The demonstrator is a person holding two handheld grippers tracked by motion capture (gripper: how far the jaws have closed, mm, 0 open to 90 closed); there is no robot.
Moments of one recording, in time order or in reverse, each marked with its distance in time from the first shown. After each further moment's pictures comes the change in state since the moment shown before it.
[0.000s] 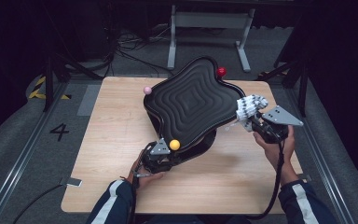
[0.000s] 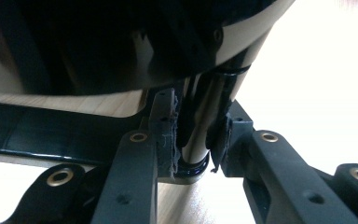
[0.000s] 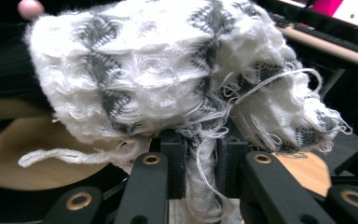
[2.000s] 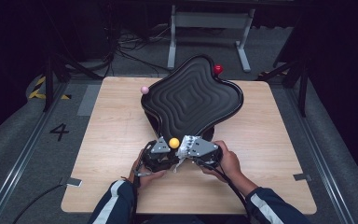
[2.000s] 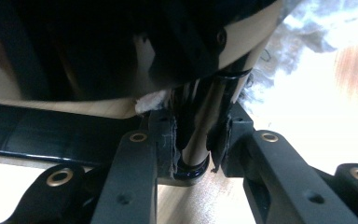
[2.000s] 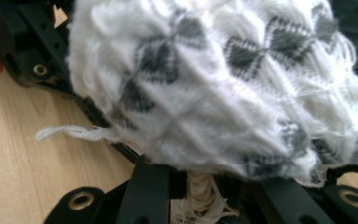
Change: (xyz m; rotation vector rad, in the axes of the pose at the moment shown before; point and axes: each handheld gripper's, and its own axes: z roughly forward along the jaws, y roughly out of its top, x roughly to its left) left arm 0.002 0.002 0.002 -0.008 0.032 -0.027; right arm 0.169 -0.010 0.051 0.170 0.413 -0.431
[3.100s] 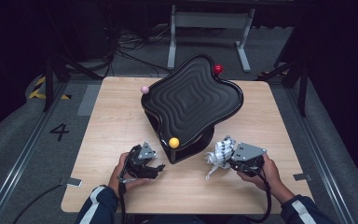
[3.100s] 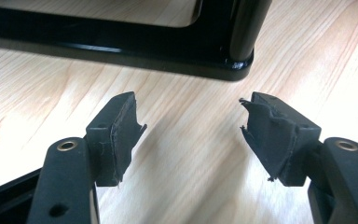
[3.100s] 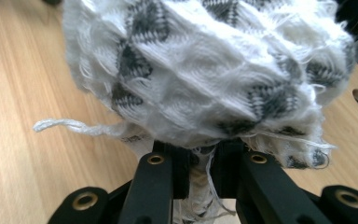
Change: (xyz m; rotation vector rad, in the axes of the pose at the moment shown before) left arm 0.003 -0.027 -0.047 0.149 0.164 0.031; right arm -0.034 -0.086 -0.071 0.008 0.057 0.109
